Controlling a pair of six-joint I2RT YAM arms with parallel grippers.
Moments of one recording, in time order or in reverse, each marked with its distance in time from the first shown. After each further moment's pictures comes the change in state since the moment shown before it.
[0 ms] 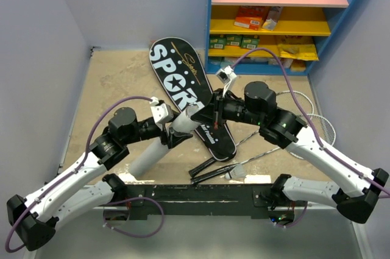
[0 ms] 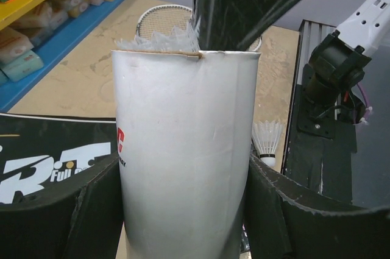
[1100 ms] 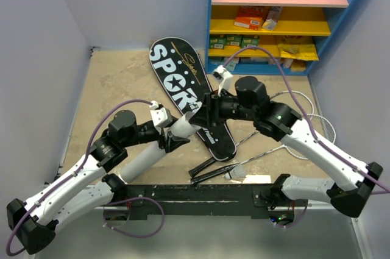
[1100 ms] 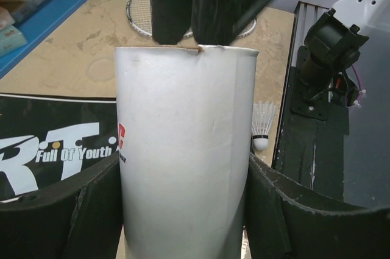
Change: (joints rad) left arm 0.022 -0.047 -0.045 -0.058 0.032 0.000; right arm -0.009 0.124 0.084 -0.154 0.000 -0.032
